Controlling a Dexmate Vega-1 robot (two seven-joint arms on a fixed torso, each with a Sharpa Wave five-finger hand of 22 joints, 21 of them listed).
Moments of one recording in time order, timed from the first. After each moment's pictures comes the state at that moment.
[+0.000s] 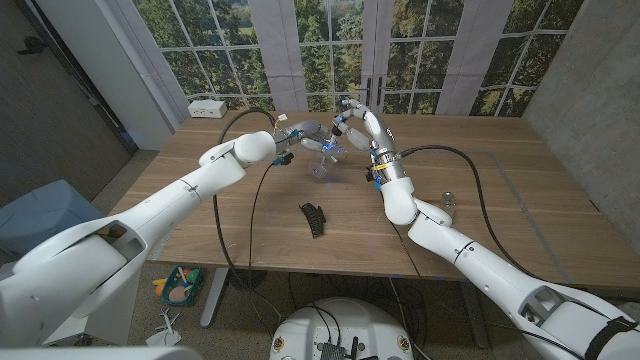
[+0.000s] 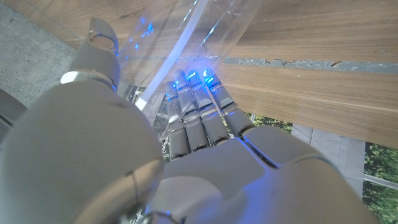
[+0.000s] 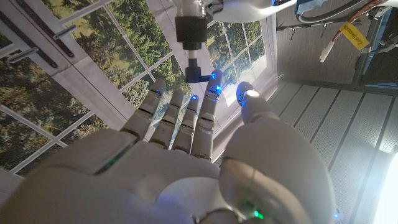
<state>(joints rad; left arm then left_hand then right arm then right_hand) 0.45 0.62 0.74 -1.45 0.08 -0.02 -0.22 1.00 -0.11 0.35 -0.23 0.18 0.72 0.05 0.31 0.23 0.87 -0.01 0.28 0.23 0.74 -0.07 0.18 0.17 0.48 -0.04 0.47 0.19 -0.76 -0.40 -0.66 -1.46 -0.40 0.34 -0.65 0.80 0.04 0.47 -0.17 0.33 0.81 0.02 0.50 0.33 0.39 -0.05 0.22 0.52 0.30 -0.04 0.32 0.61 0.33 0.08 0.40 0.20</state>
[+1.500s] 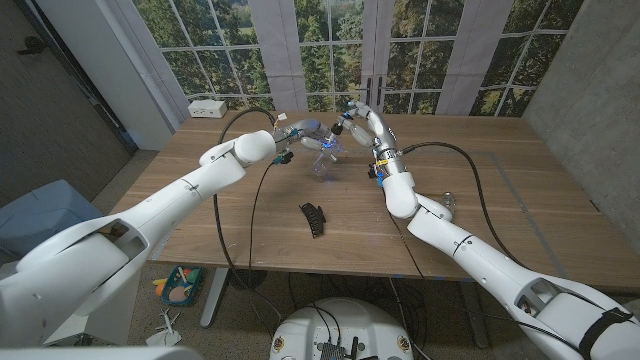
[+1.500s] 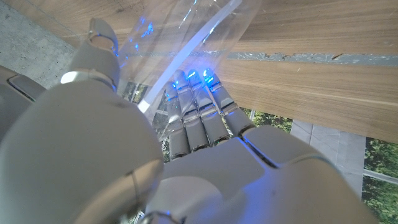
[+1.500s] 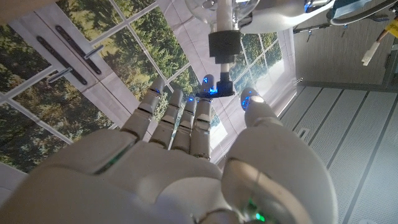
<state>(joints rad) 0.44 0.61 0.74 -1.42 0.08 -0.05 -0.20 1.00 -0.11 0.35 -0.23 0.18 0.72 0.05 0.30 0.23 0.87 0.00 0.28 0.24 0.75 -0.08 0.18 0.17 0.48 -0.04 0.47 0.19 -0.73 -0.39 -0.66 -1.41 -0.31 0.30 -0.61 0.72 0.04 0.44 -0.14 0.33 0.70 0.10 0.47 0.34 0.36 -0.01 0.21 0.53 0.29 -0.03 0.33 0.65 0.35 0.12 0.42 0.20</state>
